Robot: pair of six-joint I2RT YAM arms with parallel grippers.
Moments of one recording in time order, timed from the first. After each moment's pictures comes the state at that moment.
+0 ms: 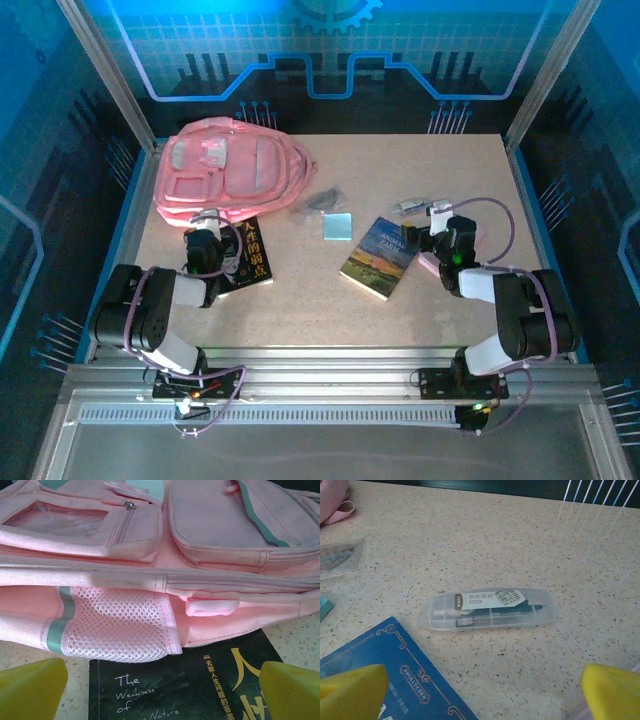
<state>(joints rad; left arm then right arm) -0.04 1.55 0.34 0.84 -0.17 -0.12 0.07 1.49 0.45 0.62 -0.08 -0.07</state>
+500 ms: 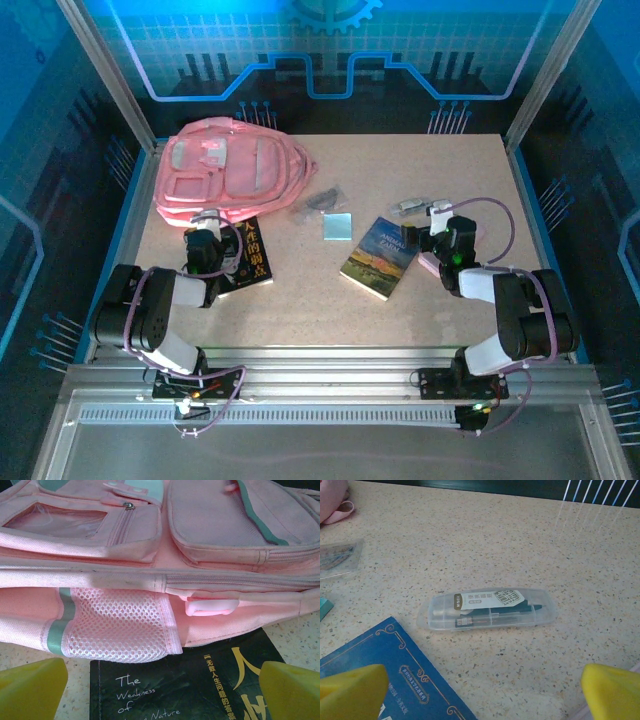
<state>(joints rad) -0.04 1.55 0.34 0.84 -0.17 -0.11 0.07 1.49 0.45 0.62 -0.08 -0.07</state>
